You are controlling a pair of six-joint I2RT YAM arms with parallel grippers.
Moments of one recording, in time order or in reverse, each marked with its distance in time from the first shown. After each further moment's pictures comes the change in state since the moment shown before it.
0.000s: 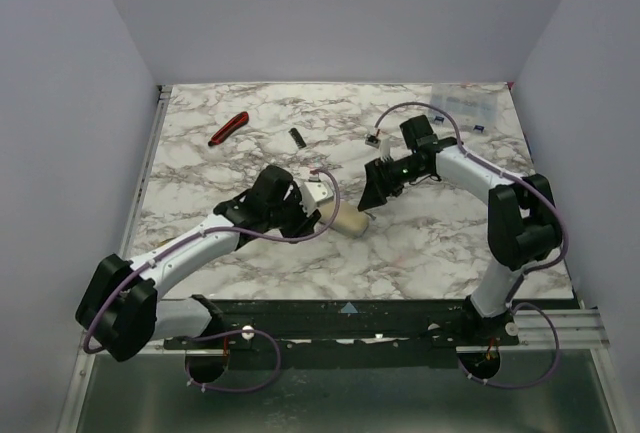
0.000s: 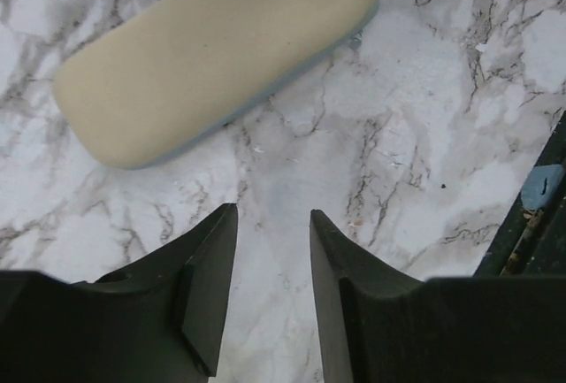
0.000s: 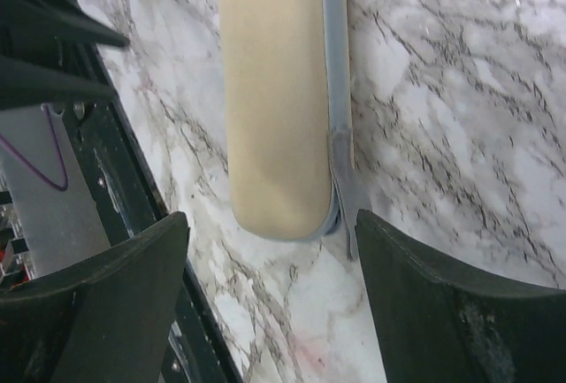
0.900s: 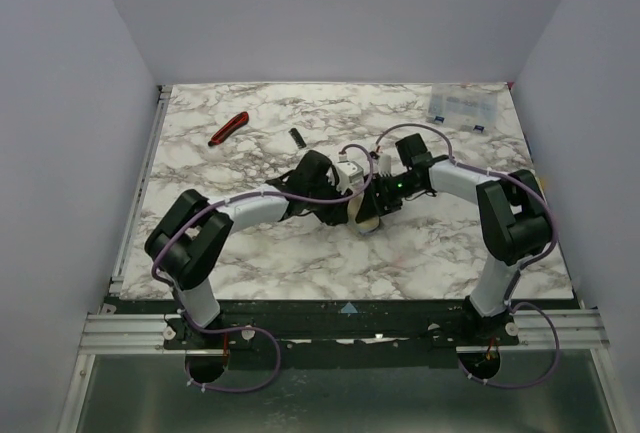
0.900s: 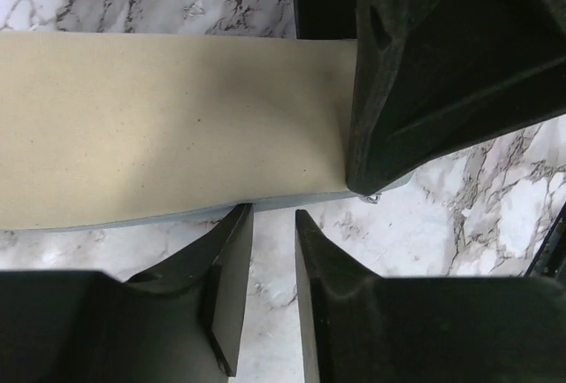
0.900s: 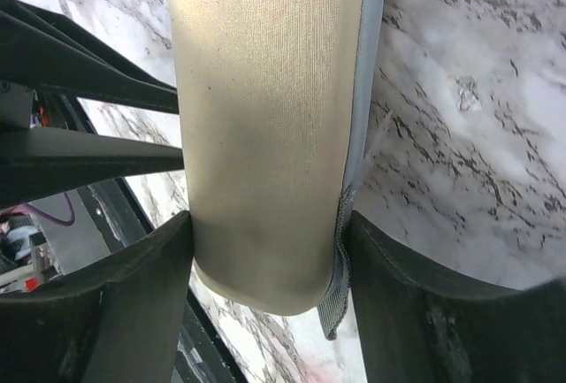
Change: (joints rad) left arm -0.056 0.504 0.254 0.195 0.060 -0.296; right arm 0.035 0.066 -0.143 0.217 0.068 0.232
